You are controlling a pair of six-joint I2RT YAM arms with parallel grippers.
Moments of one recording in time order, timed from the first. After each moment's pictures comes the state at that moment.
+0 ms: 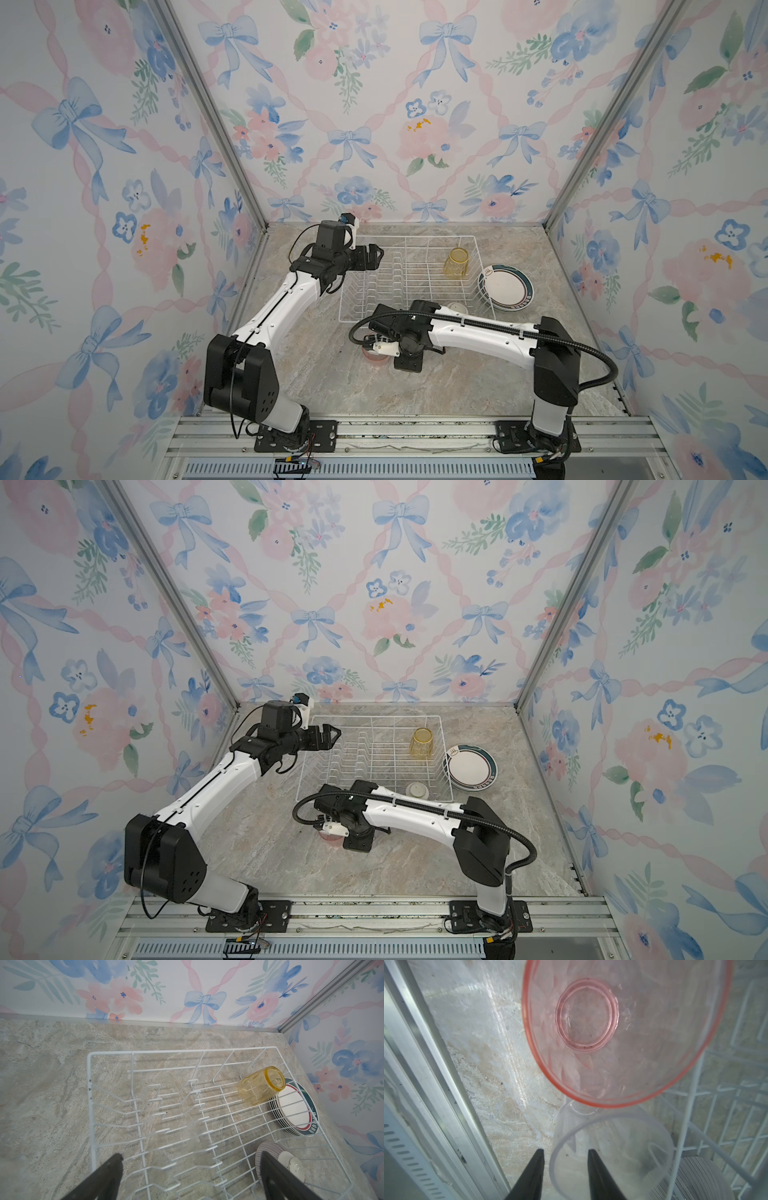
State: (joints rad) left arm -0.30 1.50 1.26 -0.37 0.20 -0.27; right arm 1.13 1.81 1.54 -1.14 0.04 -0.29
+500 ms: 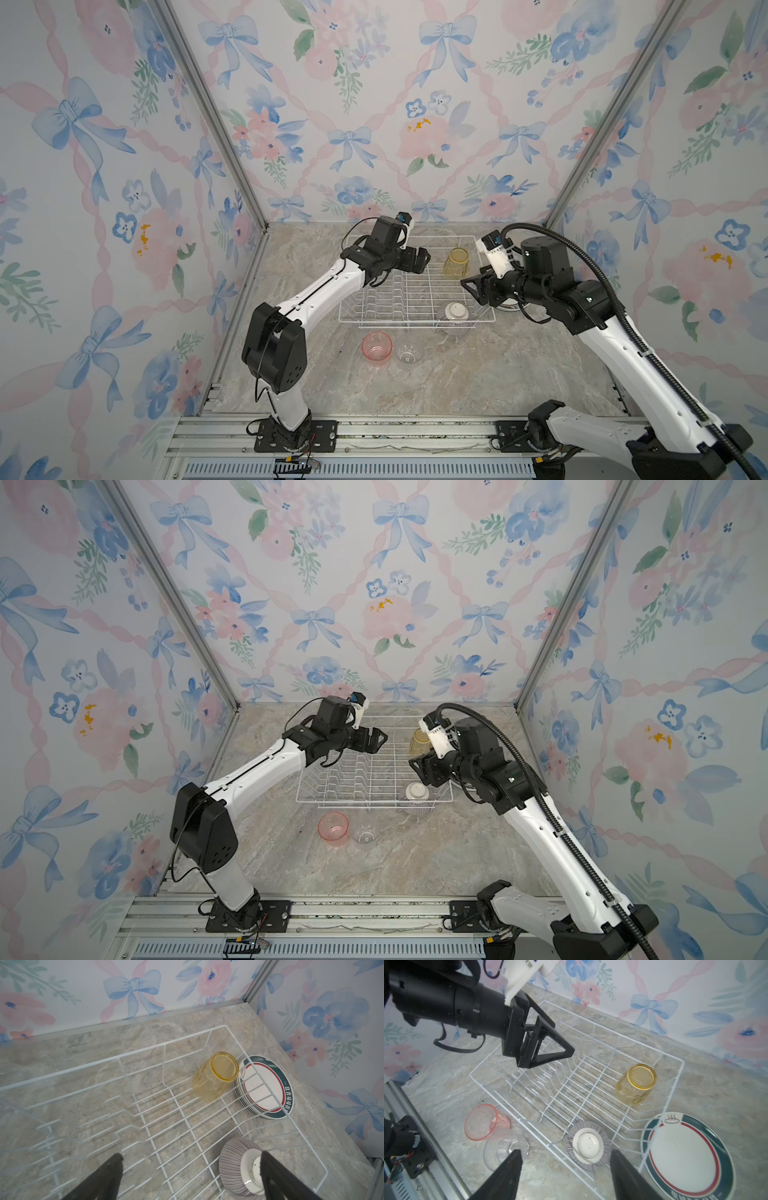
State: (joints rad) left arm -0.62 1.82 1.60 -0.42 0.10 -0.24; right arm 0.42 1.11 1.30 -0.82 -0.18 0.01
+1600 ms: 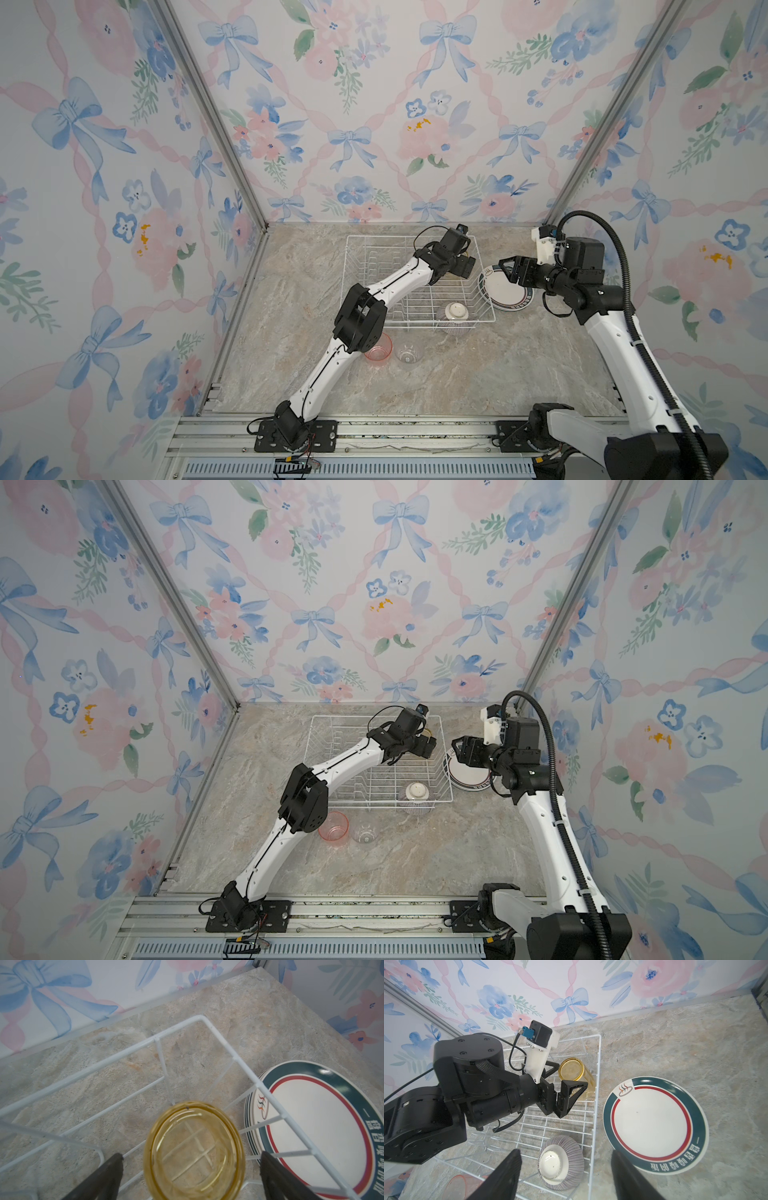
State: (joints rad) left arm -0.78 2.52 2.31 -0.48 -0.12 -0.19; right arm -0.01 1.13 1.14 -0.61 -0.38 0.20
